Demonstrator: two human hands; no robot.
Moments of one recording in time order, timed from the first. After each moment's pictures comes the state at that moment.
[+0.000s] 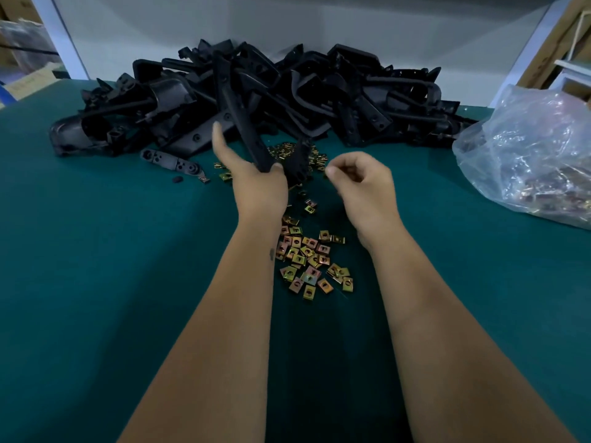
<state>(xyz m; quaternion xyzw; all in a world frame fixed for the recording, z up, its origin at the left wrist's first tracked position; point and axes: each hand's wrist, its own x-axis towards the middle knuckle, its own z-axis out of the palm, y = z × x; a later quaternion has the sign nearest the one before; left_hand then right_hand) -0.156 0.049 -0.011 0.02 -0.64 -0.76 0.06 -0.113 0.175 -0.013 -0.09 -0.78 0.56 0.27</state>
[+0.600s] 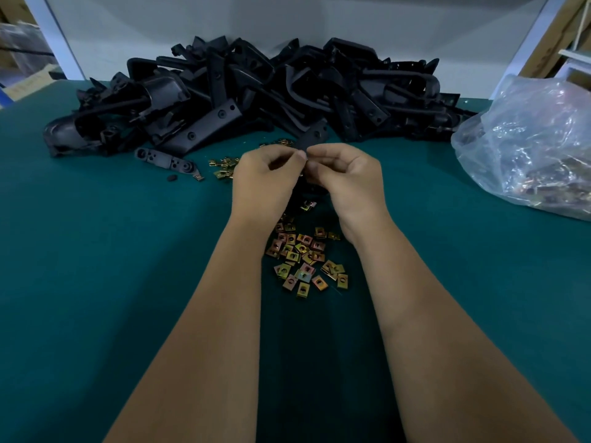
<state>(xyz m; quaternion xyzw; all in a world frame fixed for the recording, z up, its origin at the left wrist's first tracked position) -0.146 0.044 -0.004 -0.14 -0.76 -0.63 0.08 -0.114 0.160 -0.006 -0.03 -0.68 0.69 0.24</state>
